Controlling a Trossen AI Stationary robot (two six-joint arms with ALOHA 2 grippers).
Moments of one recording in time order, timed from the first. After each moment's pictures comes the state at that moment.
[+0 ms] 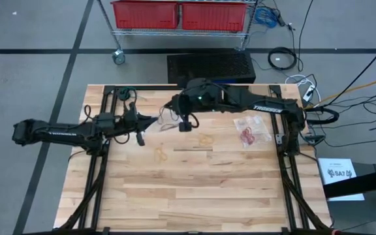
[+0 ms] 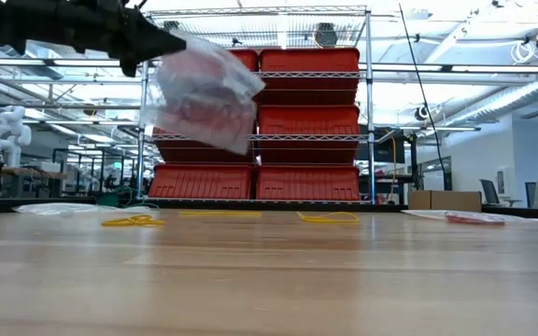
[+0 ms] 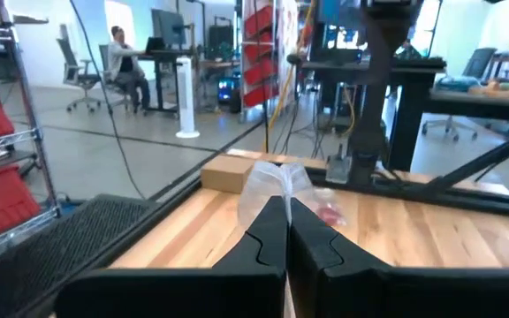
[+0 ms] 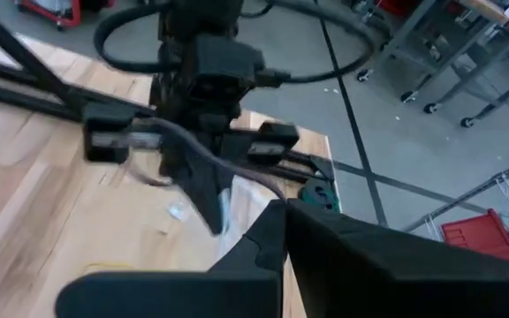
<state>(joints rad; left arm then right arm) 0.10 0.71 0.34 0.42 -0.19 -0.02 -0.07 1.89 2.11 -0.65 0.10 -0.37</state>
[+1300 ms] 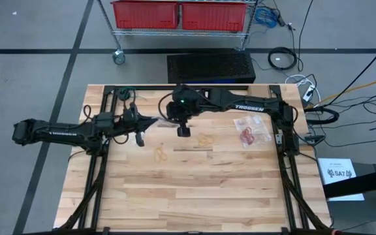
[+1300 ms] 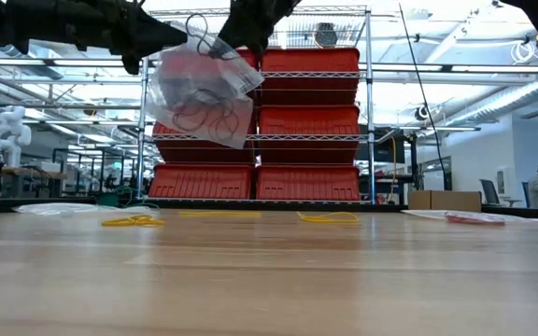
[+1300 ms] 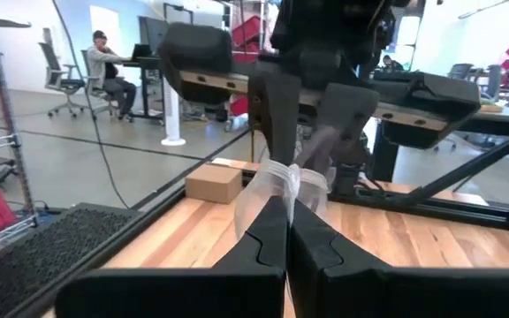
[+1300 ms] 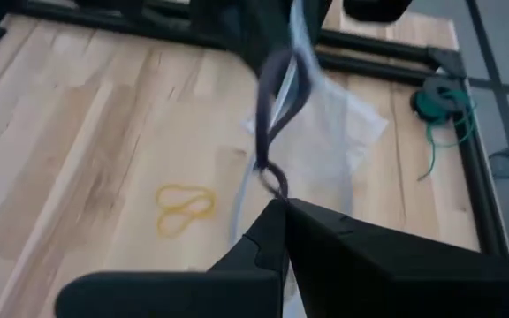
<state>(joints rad) 0.10 0.71 0.33 0.45 -0.14 -0.04 -0.15 2.01 2.03 -0.74 -0.13 -0.25</state>
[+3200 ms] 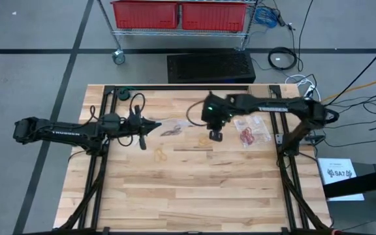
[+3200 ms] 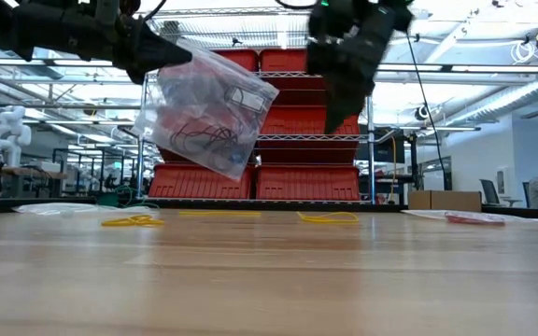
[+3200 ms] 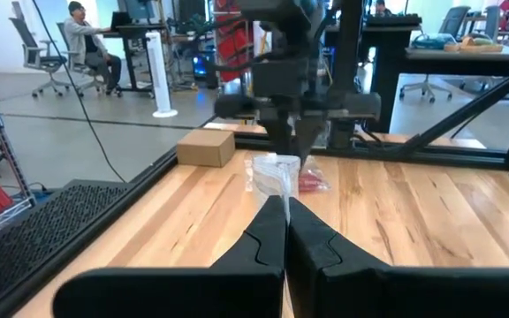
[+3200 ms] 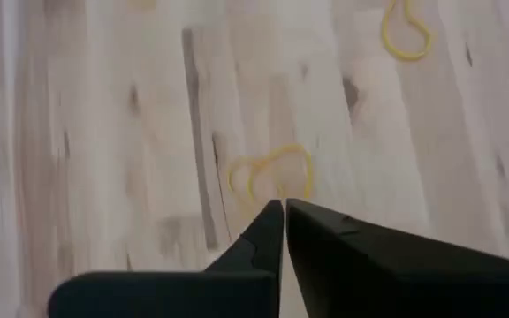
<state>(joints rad) 0.09 0.78 0.33 0.40 -0.11 0.01 -0.25 1.59 1.22 -0.68 -0.16 -0.01</state>
